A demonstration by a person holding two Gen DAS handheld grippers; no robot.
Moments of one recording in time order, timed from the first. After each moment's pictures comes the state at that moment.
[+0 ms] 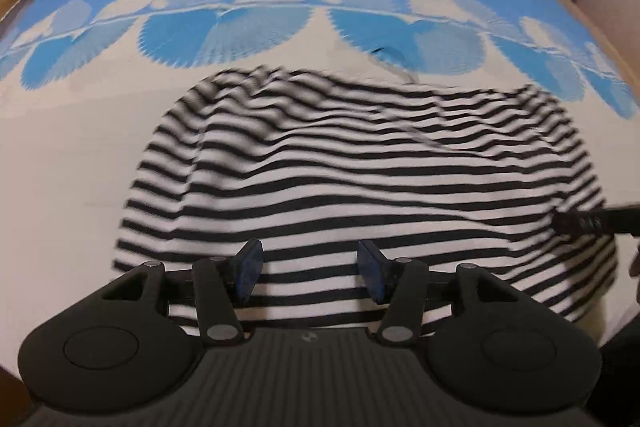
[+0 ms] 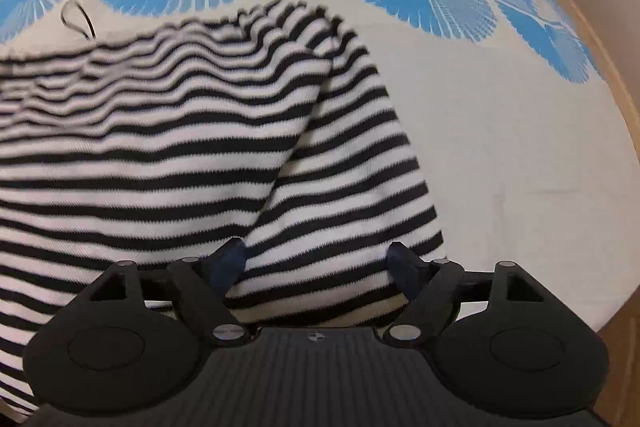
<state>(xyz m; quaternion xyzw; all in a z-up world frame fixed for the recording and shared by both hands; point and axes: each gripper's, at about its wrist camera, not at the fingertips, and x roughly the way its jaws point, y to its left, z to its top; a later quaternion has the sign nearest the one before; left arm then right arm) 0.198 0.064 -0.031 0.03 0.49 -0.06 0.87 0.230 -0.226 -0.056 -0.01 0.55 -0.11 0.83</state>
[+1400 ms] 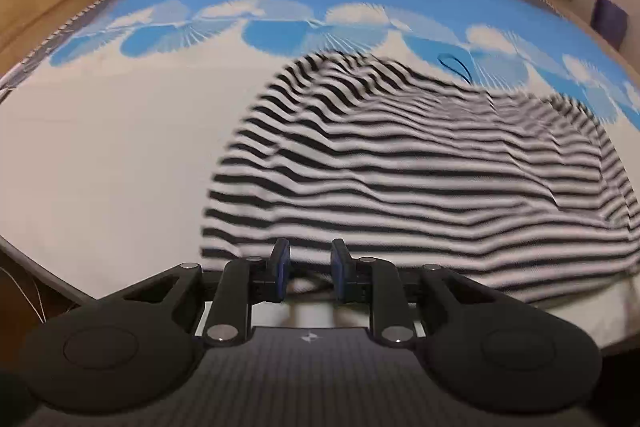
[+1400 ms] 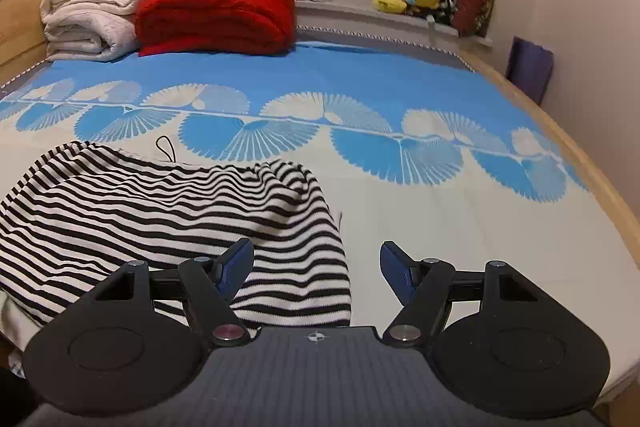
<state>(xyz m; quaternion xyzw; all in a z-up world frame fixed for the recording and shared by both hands) 0.089 0.108 -0.038 0.00 0.42 0.06 0.91 0.088 -0.292 0.023 -0.03 0.31 -0.01 0.95</state>
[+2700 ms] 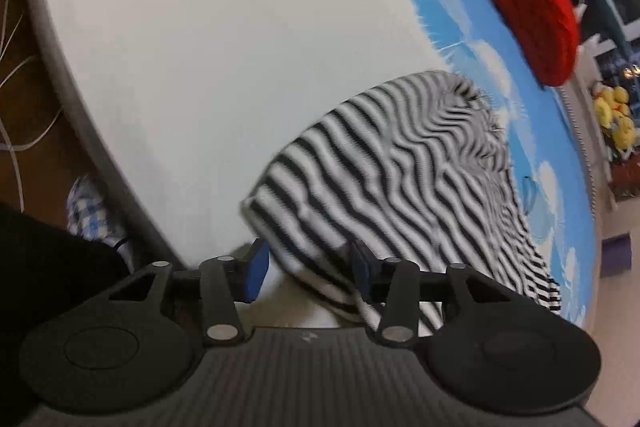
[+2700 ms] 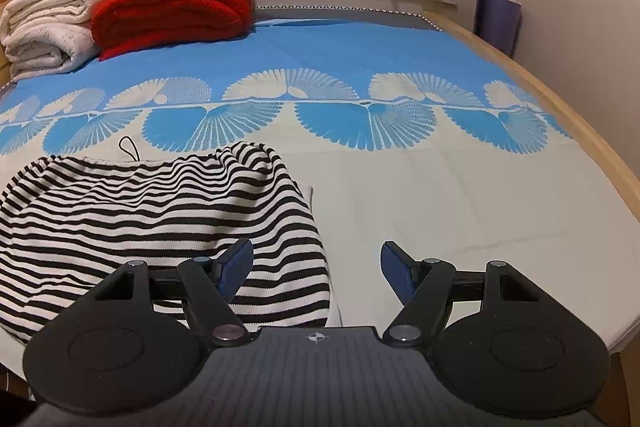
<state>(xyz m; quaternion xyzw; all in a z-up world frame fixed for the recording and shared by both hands) 0.100 0.214 -0.075 -0.39 0.48 0.15 0.77 0.099 -0.311 0.010 0.02 0.34 -0.05 0.94</state>
